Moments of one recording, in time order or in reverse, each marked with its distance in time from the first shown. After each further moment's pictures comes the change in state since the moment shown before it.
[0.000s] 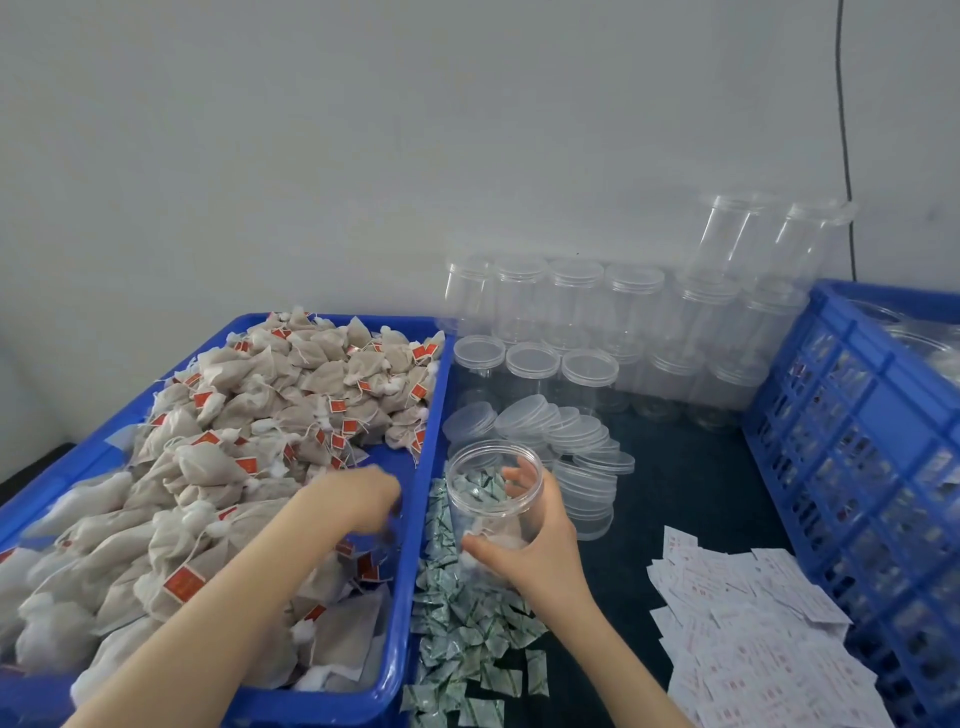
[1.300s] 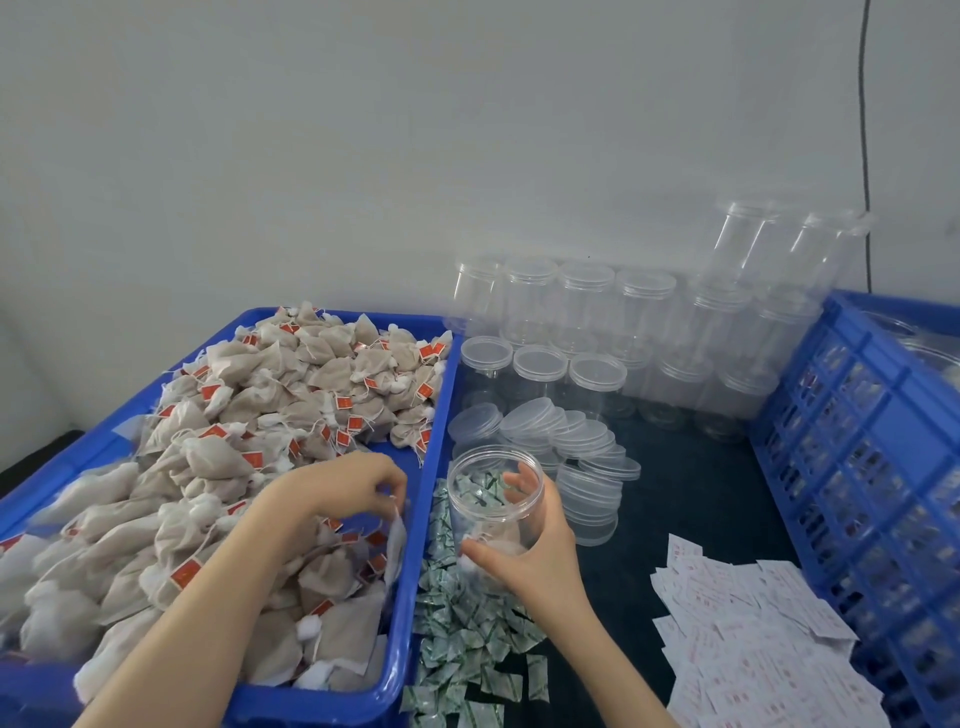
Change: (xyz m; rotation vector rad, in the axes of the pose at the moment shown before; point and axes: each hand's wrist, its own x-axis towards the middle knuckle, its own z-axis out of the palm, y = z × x) left_hand -0.001 -0.031 0.005 -0.392 0.137 0.241; right_hand -0.001 -0.005 0.006 -0.012 -0.009 0.039
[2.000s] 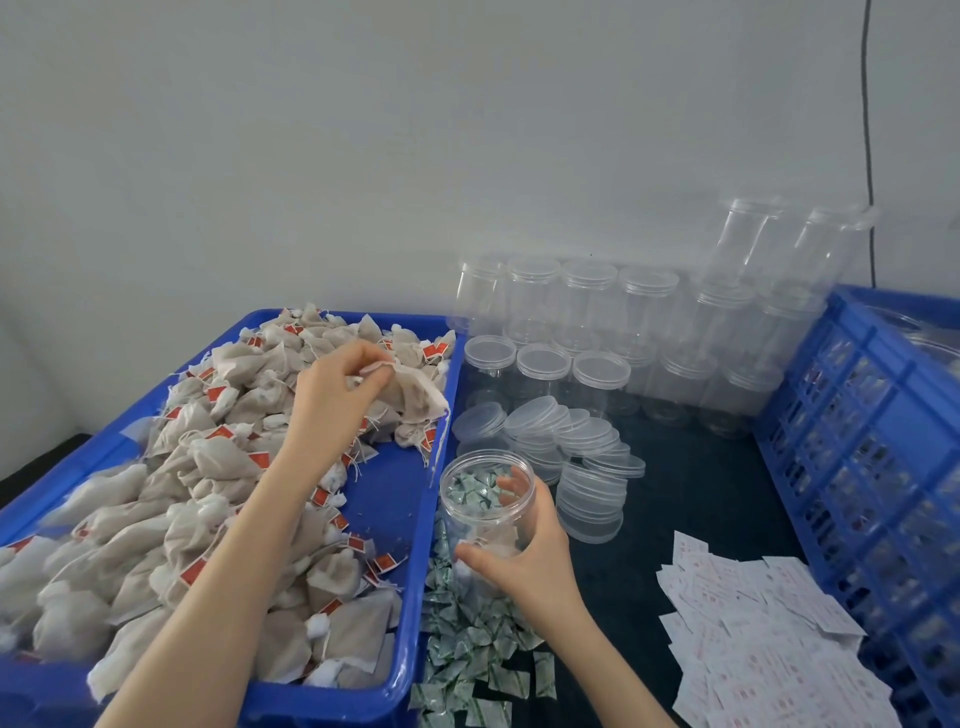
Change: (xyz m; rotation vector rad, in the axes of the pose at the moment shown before) left_hand -0.014 0.018 -0.035 -0.550 1.099 0.044; right_hand -0.004 -0.002 0.010 -0.004 -0.022 0.058
